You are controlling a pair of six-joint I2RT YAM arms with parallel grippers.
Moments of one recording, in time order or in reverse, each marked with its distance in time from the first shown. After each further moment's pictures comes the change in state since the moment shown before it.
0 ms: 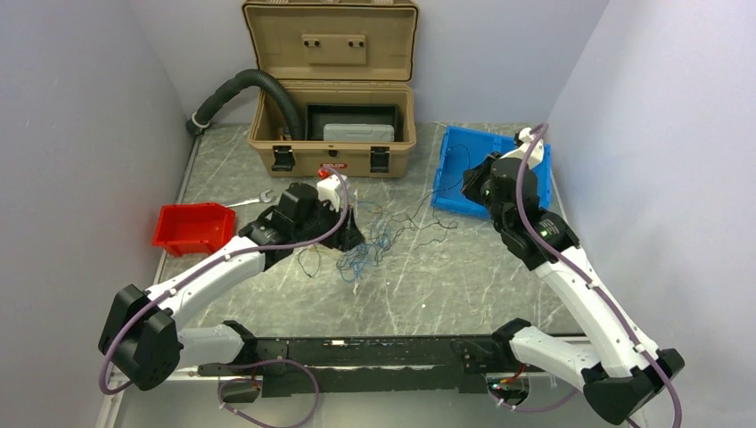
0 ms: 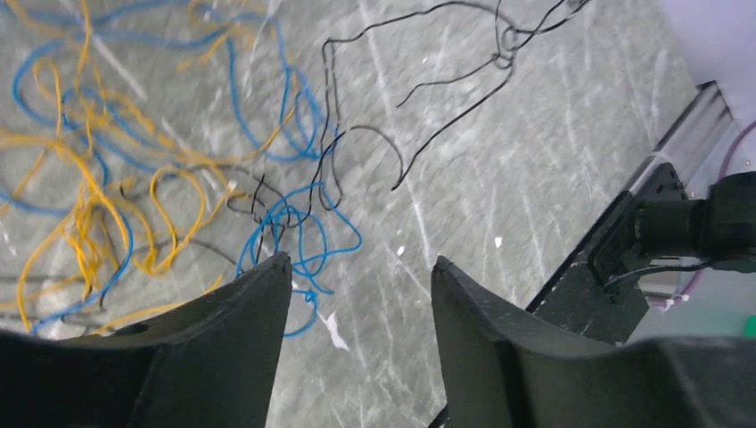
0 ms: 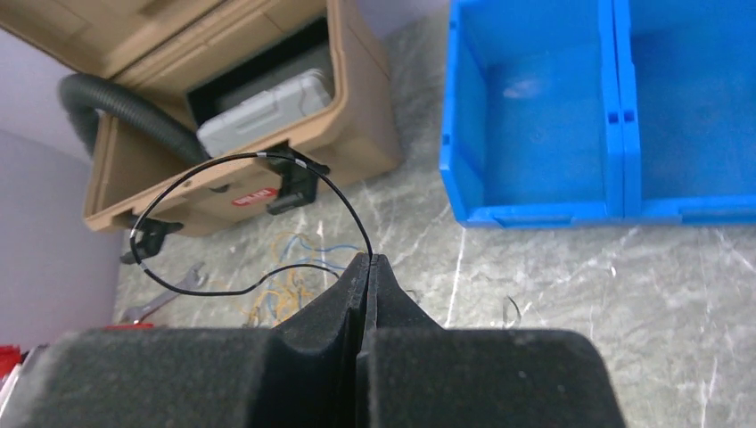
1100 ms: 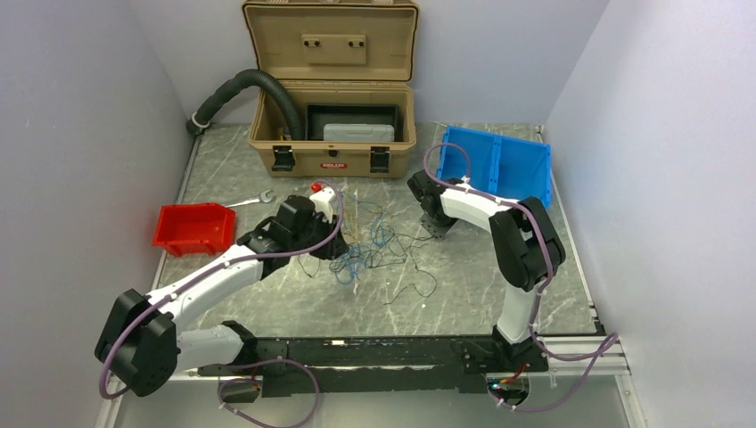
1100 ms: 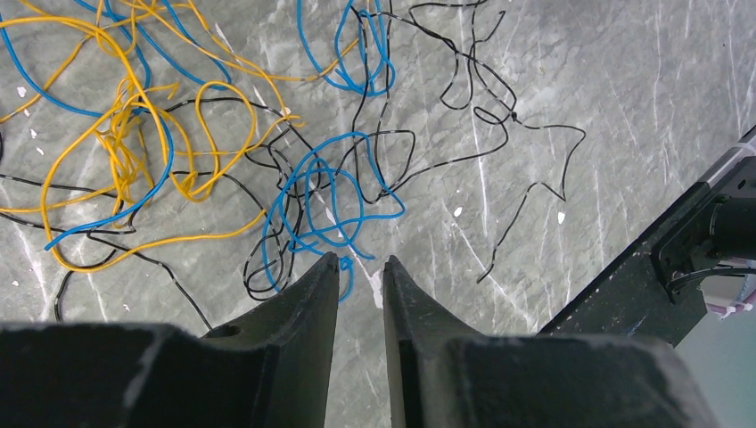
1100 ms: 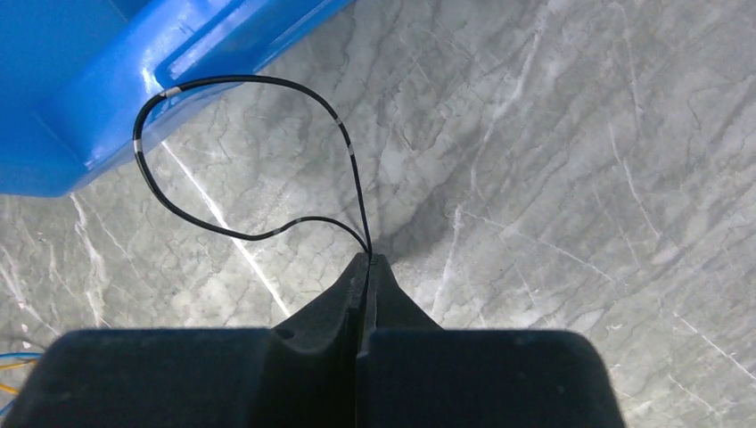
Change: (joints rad) left arm 0.014 -0.030 -0.091 -0.010 -0.063 -0.016; right arm -0.011 0.883 0.088 -0.245 -0.013 0.619
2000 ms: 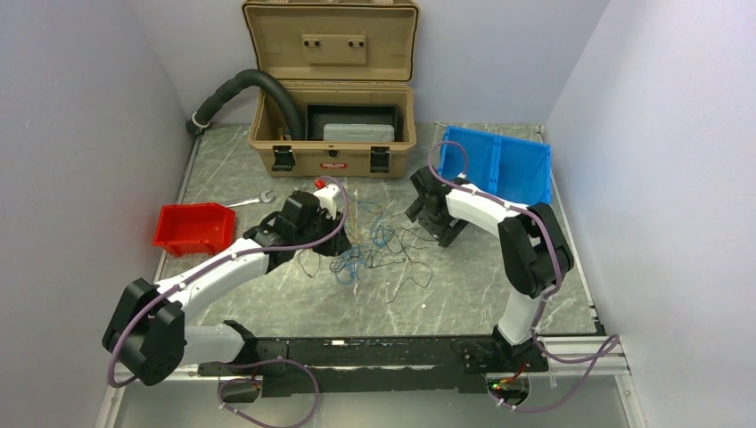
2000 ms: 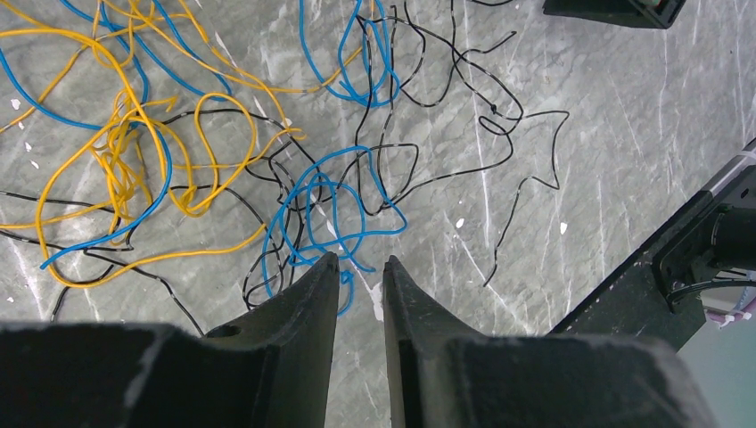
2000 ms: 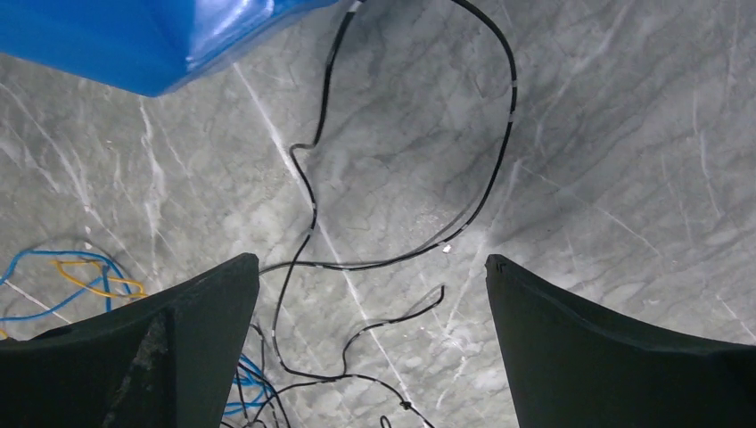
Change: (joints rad) left arm 0.002 0.063 0.039 0.004 0.001 -0.005; right arm -0.006 -0.084 -0.043 0.070 -0.155 -0.081
